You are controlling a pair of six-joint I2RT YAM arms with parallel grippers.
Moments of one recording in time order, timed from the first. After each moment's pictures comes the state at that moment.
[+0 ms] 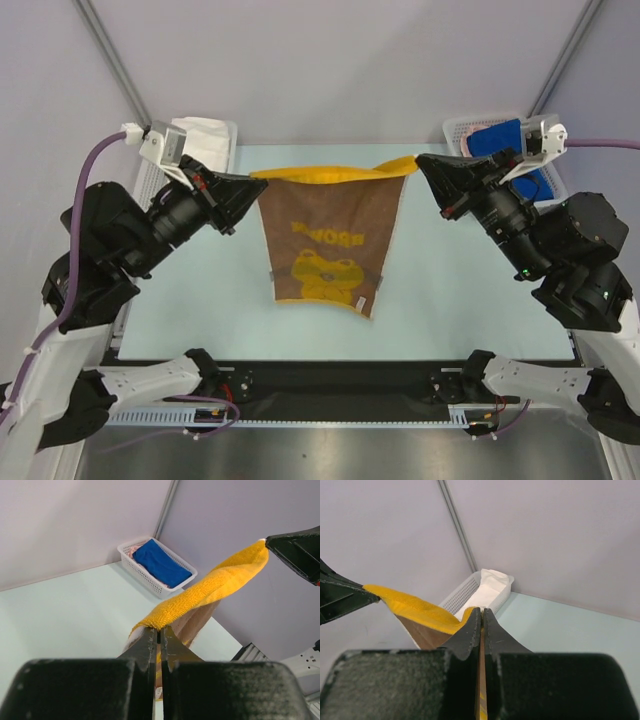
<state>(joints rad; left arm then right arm) -0.83 0.98 1.71 -0.67 -0.08 -0.33 0.93 0.94 1.60 -0.36 0.31 0.19</state>
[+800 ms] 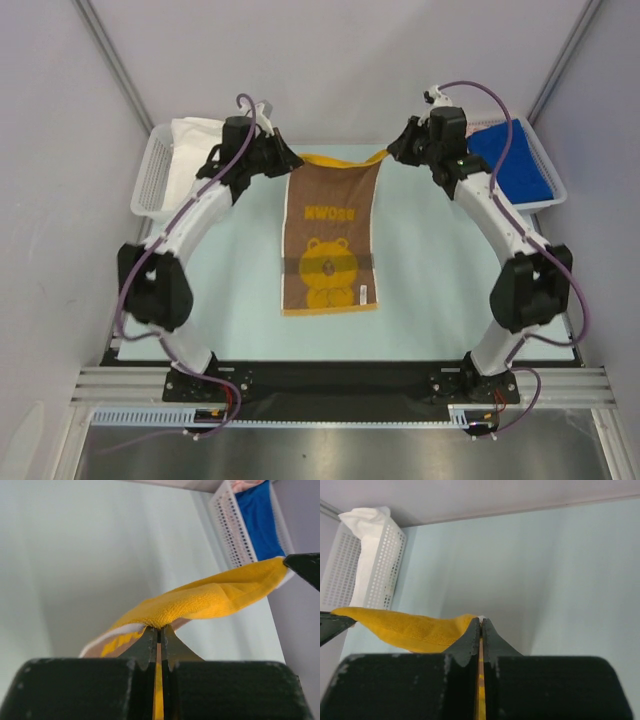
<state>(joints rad) -0.31 1.65 1.50 -0.26 0.30 -0.51 0.29 1.64 1.55 -0.25 -0.13 0.42</state>
